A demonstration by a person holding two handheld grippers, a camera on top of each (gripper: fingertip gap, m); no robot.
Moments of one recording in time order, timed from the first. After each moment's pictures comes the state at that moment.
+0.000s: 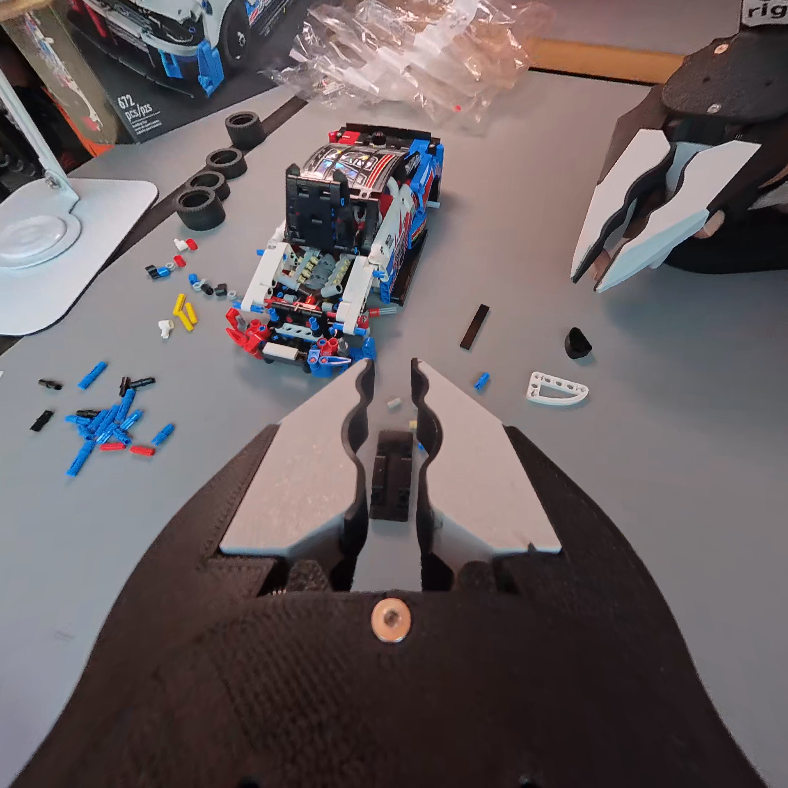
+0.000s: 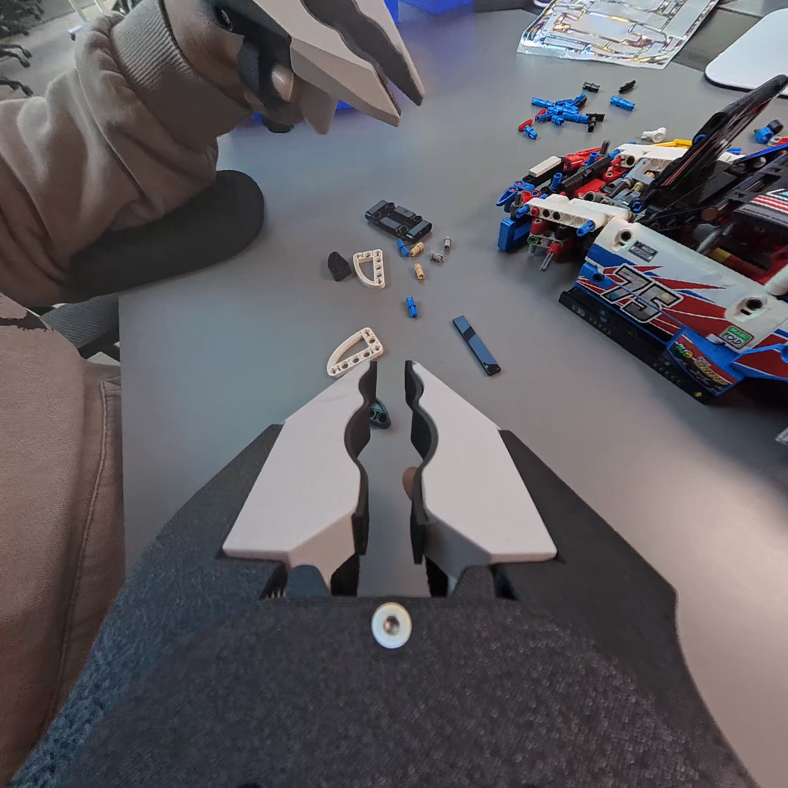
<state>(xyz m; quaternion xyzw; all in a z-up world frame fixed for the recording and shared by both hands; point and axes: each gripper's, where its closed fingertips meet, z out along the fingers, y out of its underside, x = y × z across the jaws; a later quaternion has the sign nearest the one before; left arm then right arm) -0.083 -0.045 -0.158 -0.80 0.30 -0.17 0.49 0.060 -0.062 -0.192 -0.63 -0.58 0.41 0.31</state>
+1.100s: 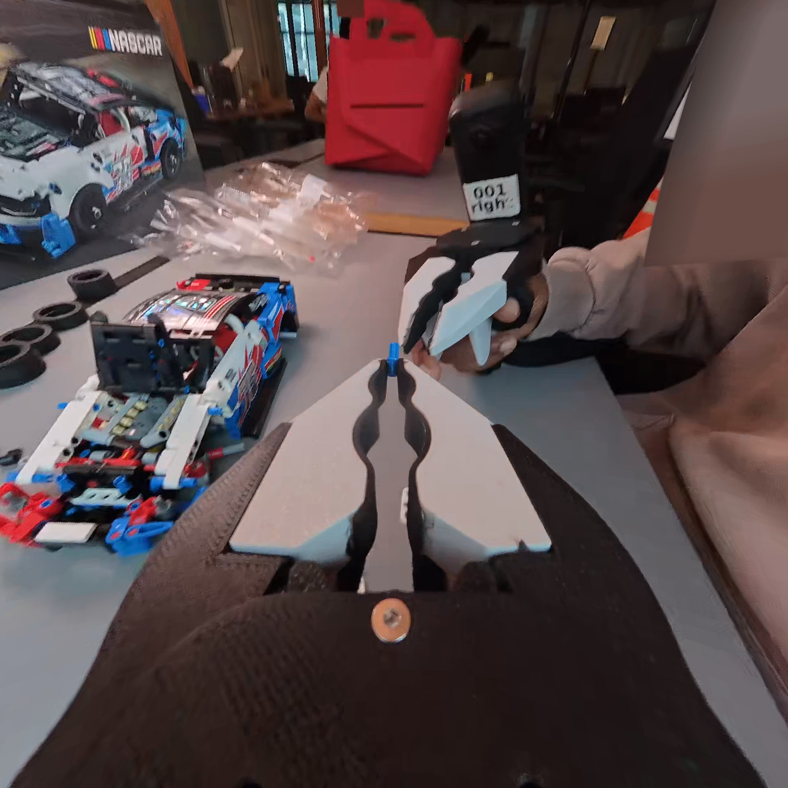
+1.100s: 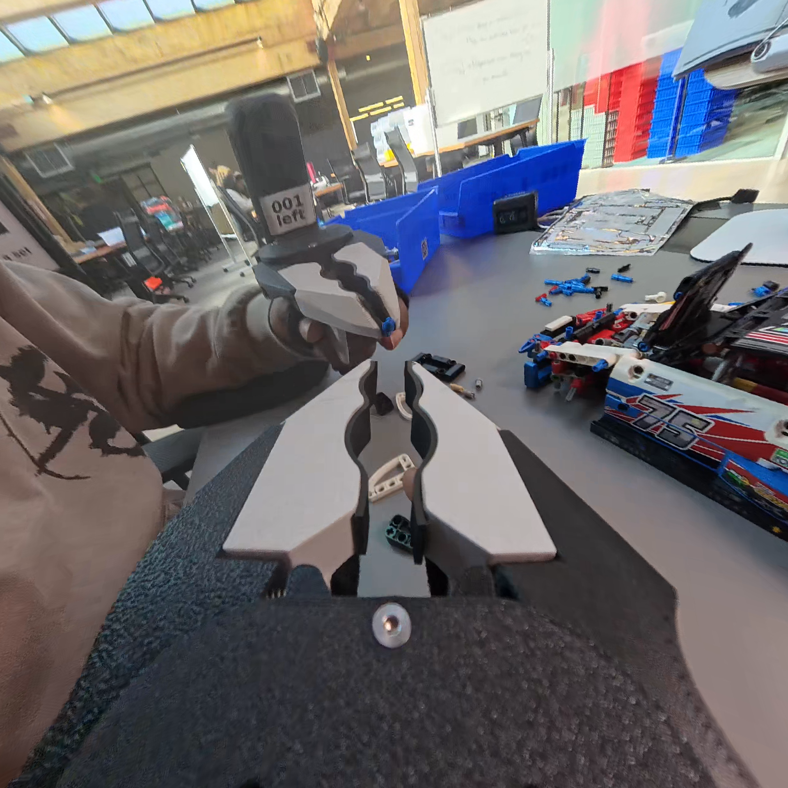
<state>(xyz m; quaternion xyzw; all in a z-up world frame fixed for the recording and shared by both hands) 0.022 -0.066 -0.131 -0.67 0.34 -0.32 0.58 0.034 -0.066 -0.137 -0.54 -0.48 0.58 0.38</state>
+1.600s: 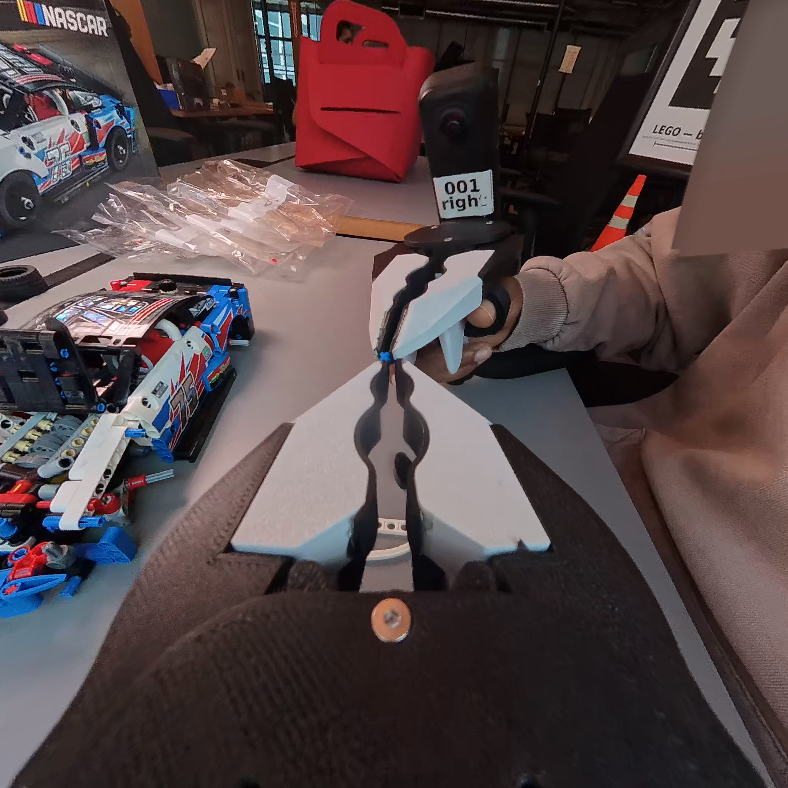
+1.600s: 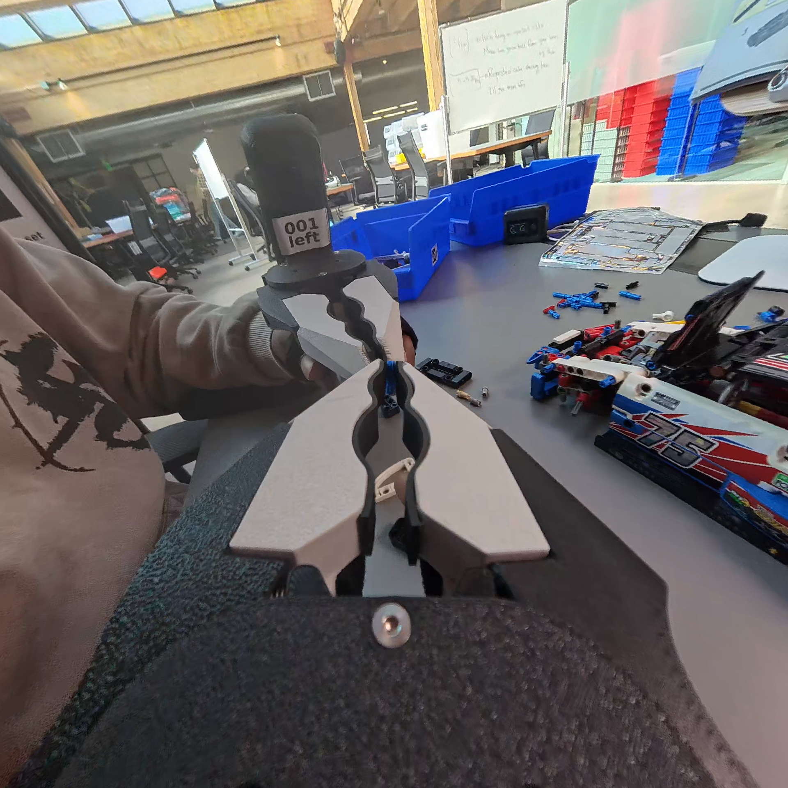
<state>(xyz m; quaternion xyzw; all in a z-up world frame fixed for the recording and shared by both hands) 0.052 -0.072 -0.140 -0.67 0.34 -0.35 0.56 0.036 -0.073 -0.132 -0.52 -0.50 0.57 0.39</state>
